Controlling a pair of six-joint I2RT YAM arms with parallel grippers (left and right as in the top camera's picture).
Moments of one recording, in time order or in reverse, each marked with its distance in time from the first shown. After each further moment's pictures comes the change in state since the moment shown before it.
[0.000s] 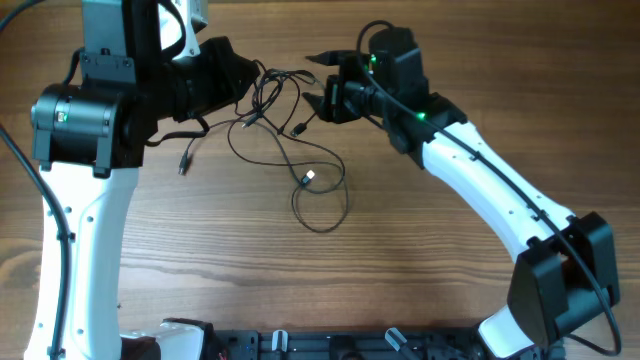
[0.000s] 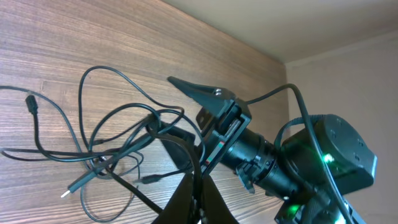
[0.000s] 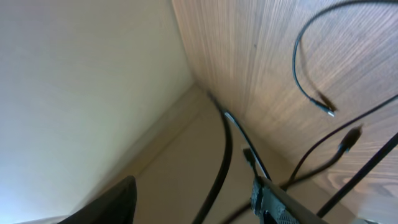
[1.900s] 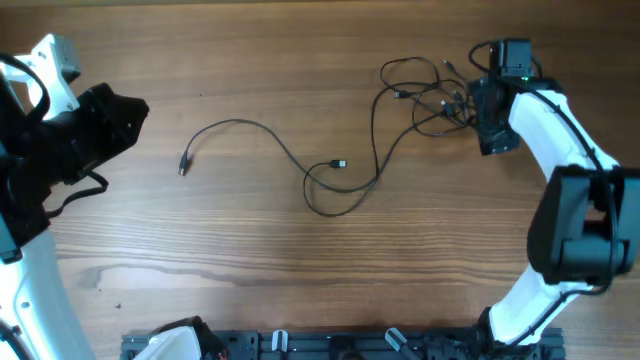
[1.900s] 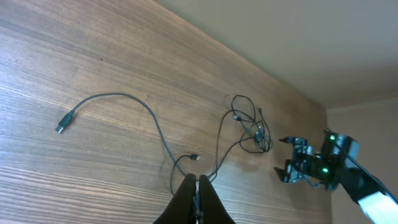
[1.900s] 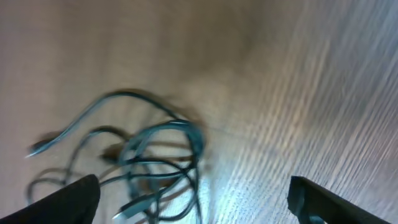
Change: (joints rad) left arm 0.440 -0.172 0.004 -0.249 0.052 0.256; right arm -0.531 0.208 0.029 -0.594 0.584 -0.692
